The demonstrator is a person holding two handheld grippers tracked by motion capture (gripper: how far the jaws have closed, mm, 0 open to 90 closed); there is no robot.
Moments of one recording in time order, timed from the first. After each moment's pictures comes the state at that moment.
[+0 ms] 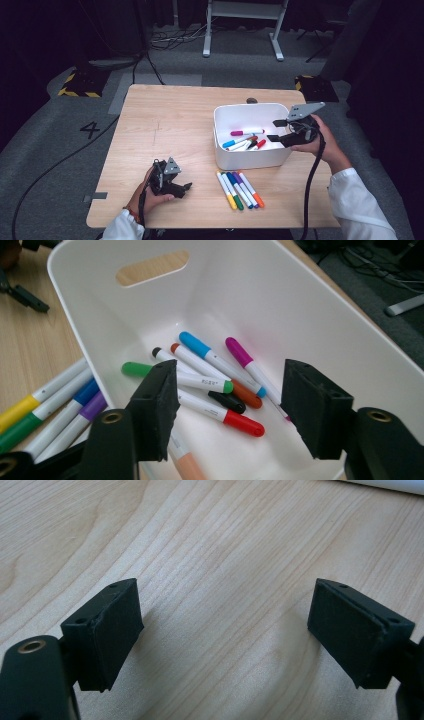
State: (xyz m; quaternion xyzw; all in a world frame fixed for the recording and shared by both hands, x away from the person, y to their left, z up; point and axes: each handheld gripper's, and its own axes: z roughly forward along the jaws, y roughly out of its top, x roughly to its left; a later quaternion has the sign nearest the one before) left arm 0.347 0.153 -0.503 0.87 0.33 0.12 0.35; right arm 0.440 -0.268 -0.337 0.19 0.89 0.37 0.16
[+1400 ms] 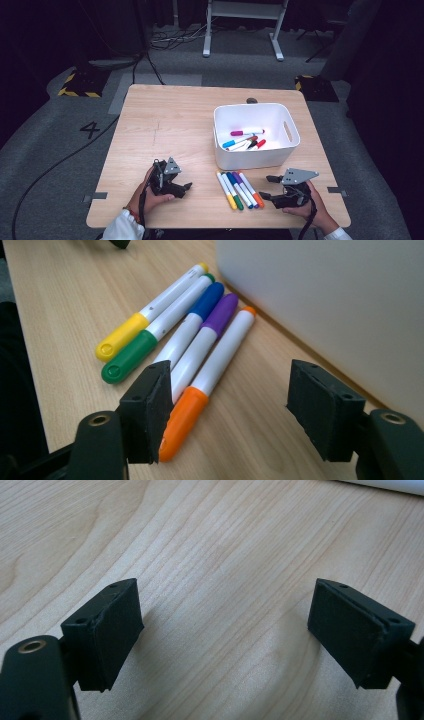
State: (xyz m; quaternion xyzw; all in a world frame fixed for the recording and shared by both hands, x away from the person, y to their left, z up) left arm 0.348 0.153 -0.503 0.87 0.33 0.12 0.34; right arm 0.319 -0.261 -0.464 0.24 0.87 0.41 0.11
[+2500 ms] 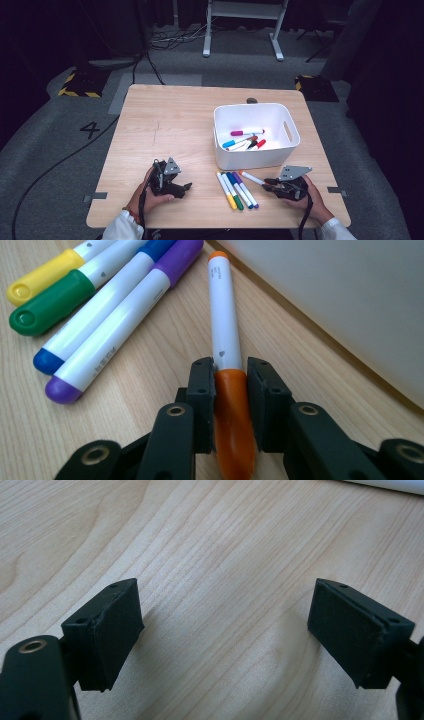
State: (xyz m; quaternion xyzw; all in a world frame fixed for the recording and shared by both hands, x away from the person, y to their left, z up) left arm 0.346 0.153 -0.503 0.87 0.33 0.12 0.34; right arm 0.346 -0.277 -0.493 0.23 0.90 0.37 0.11
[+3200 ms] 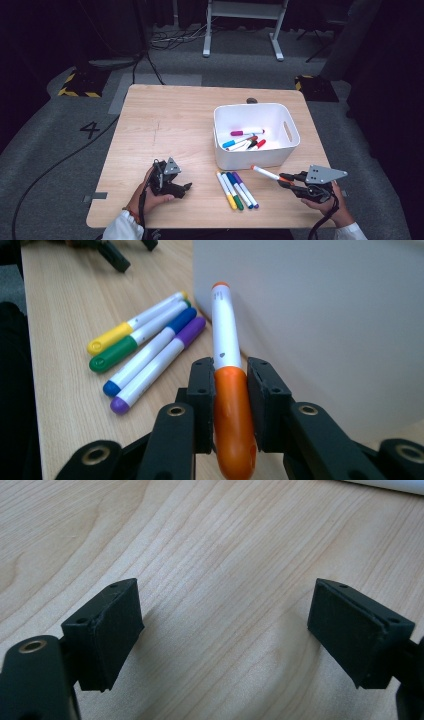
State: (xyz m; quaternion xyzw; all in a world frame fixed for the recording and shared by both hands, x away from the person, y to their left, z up) left arm 0.346 0.153 -0.503 0.87 0.33 0.12 0.34; right arm 0.320 -0.315 -0.432 0.18 0.86 0.46 0.16
